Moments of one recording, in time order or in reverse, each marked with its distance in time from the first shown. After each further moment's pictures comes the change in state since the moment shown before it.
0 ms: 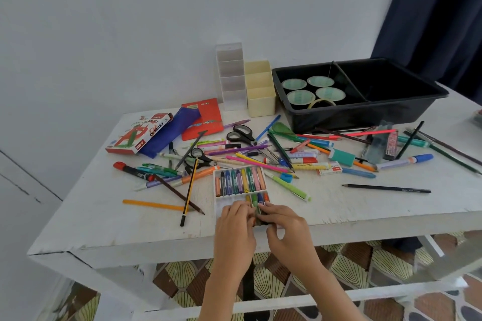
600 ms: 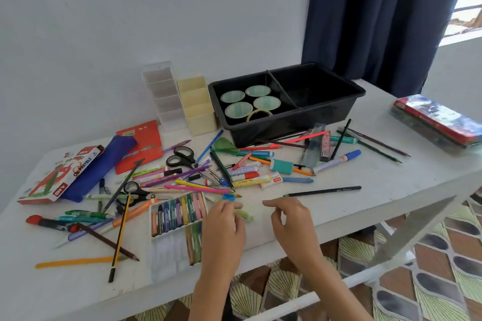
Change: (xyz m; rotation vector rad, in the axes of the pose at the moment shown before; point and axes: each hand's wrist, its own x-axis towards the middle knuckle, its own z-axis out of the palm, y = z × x) left_hand 0.046 0.079 0.036 -0.129 0.051 0.111; right_hand 0.022 0.047 -0.097 -0.145 0.180 0.236
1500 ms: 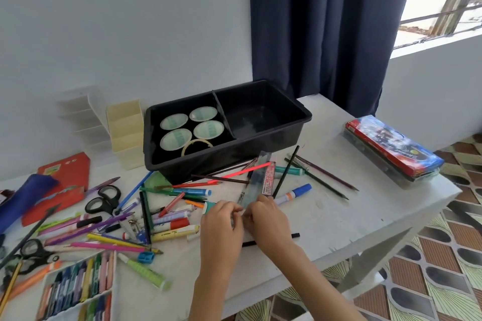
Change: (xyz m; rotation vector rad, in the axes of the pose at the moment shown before) left_hand 0.091 0.114 0.120 -0.061 -0.025 0.020; right_hand 0.117 0.092 -0.066 -0.393 -0.273 0.082
